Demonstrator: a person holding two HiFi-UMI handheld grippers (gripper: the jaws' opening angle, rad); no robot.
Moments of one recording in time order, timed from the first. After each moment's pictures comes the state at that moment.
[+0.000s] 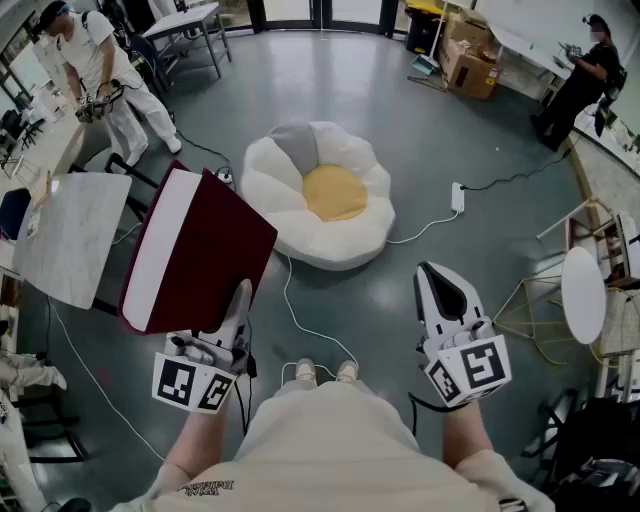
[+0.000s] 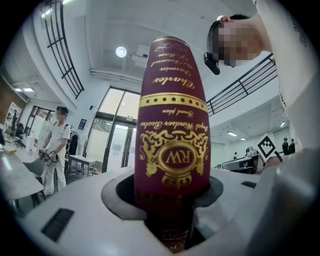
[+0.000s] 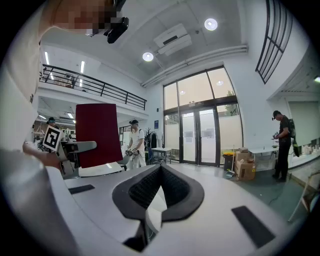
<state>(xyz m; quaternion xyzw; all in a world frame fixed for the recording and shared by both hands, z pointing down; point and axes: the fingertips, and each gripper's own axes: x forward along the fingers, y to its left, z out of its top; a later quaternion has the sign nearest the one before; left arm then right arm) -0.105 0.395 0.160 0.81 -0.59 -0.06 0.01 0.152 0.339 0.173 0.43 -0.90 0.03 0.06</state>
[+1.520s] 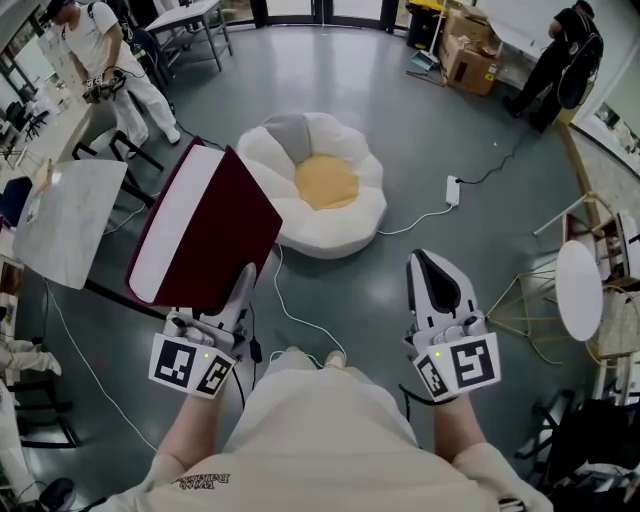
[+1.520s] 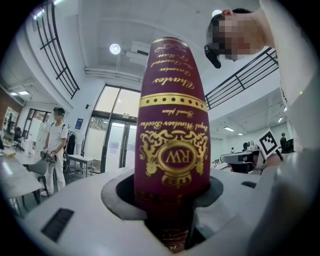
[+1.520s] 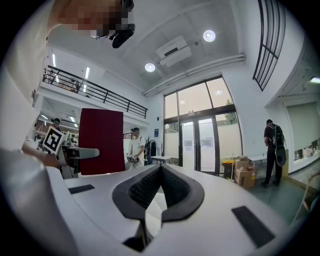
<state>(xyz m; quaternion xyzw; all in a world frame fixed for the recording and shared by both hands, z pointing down) -0.026 0.412 0.175 0.81 -0.58 -0.04 0.00 0.211 0.366 0.170 0.44 -0.90 -0.01 0.01</state>
